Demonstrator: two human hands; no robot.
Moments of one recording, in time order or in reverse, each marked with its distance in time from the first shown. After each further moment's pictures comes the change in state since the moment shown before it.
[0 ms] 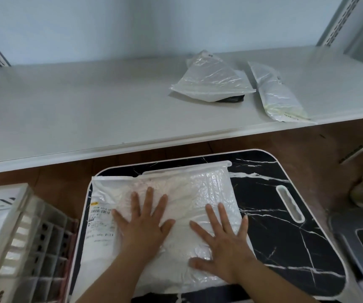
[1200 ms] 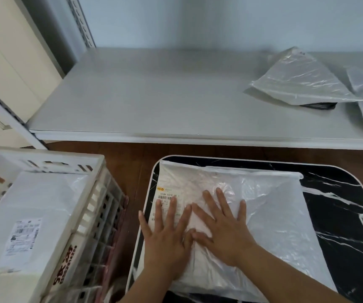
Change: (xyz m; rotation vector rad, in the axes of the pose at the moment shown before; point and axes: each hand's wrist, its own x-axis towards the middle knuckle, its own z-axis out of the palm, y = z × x) left_hand -0.054 -0.073 0.037 -0.070 0.229 -0.120; right_hand 0.087 -0.105 0.002 -0.091 0.209 -0.205
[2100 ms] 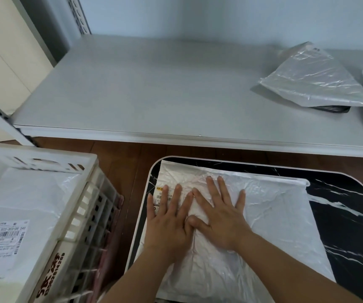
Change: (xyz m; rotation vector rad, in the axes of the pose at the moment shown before) left_hand 0.050 -0.002 -0.004 -0.029 -0.051 0.061; right_hand 0.043 0.011 -0.026 0.148 -0.192 0.000
